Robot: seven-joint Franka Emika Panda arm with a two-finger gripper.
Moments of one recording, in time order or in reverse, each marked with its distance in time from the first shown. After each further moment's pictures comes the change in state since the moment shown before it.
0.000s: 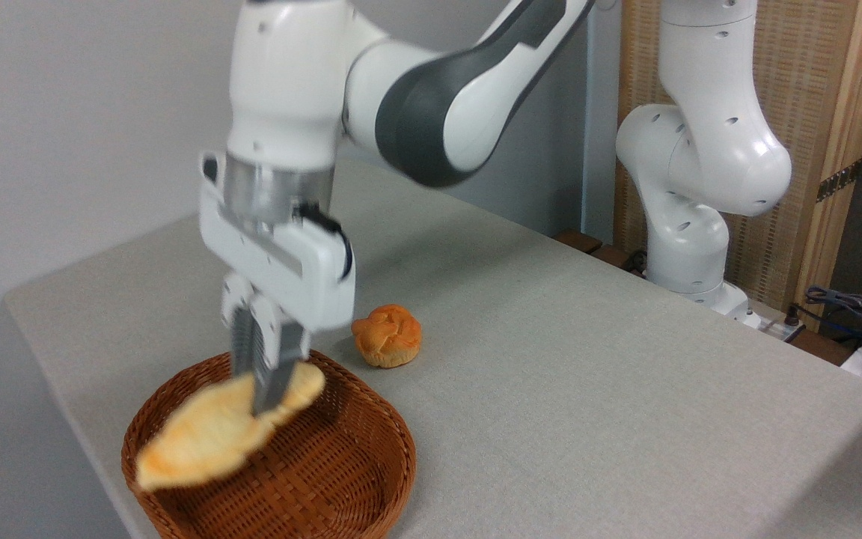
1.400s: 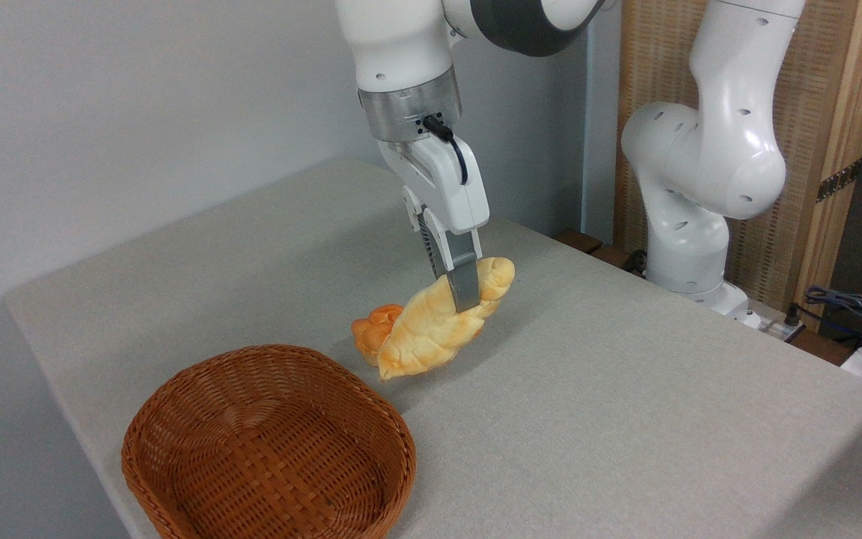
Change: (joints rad) arm -0.147 -0.370 0.101 -0.254 0.233 -0.567 0.234
